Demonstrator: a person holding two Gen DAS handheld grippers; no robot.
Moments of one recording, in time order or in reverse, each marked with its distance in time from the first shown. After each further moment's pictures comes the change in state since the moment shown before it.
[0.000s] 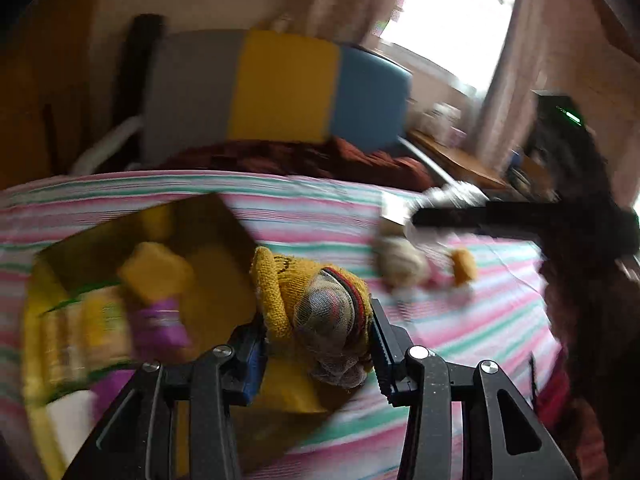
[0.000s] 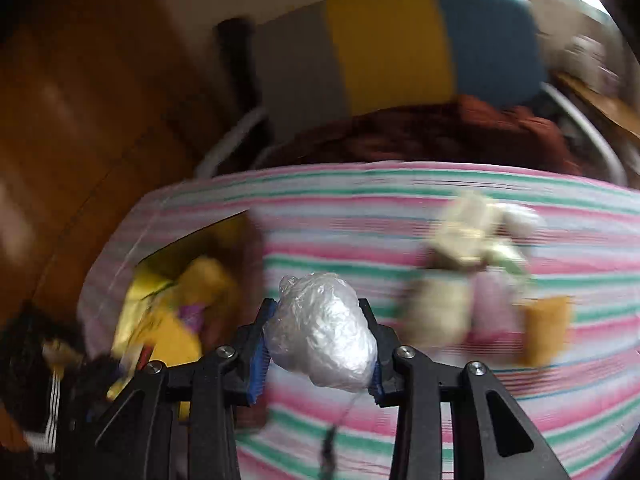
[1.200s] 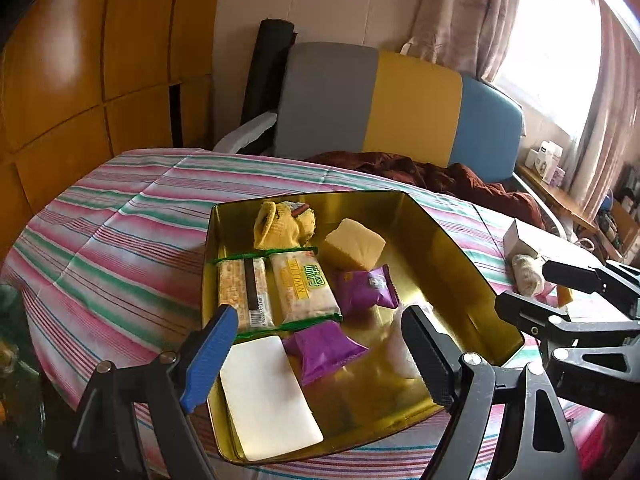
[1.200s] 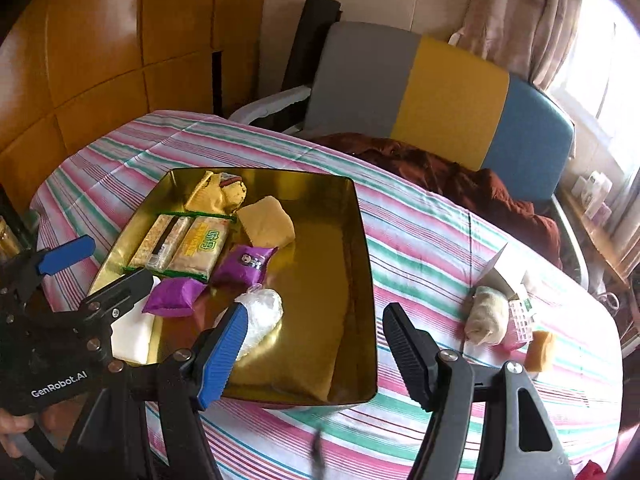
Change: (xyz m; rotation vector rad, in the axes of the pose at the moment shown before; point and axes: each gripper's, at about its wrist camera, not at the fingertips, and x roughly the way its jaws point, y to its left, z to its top) left arm -0.068 0.087 -0.048 -0.139 -0.062 0.339; right arm 0.024 0.144 -0.063 -0.329 -0.040 -0.310
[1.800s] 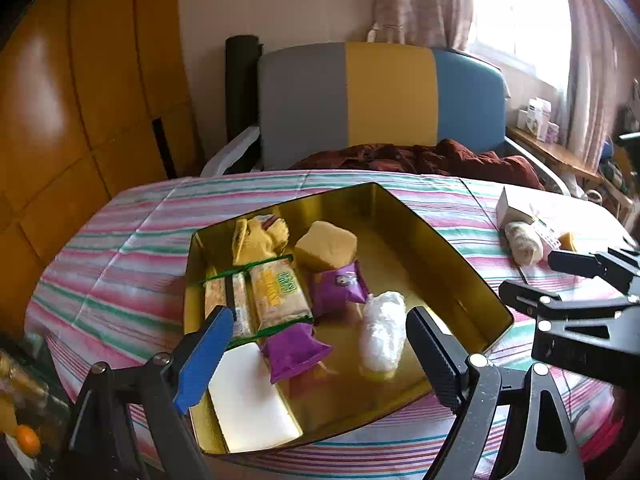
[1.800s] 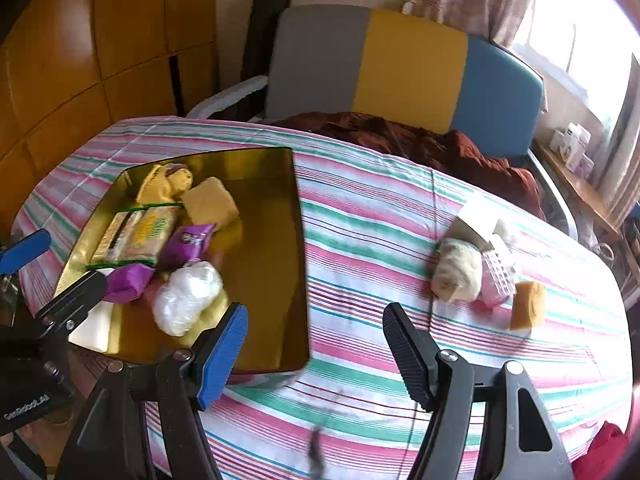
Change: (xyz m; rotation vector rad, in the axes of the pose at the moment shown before) left arm -0.008 -0.055 0.001 0.186 -0.007 0.065; right arm 0.010 -0.059 -0.030 0.151 0.049 -0.045
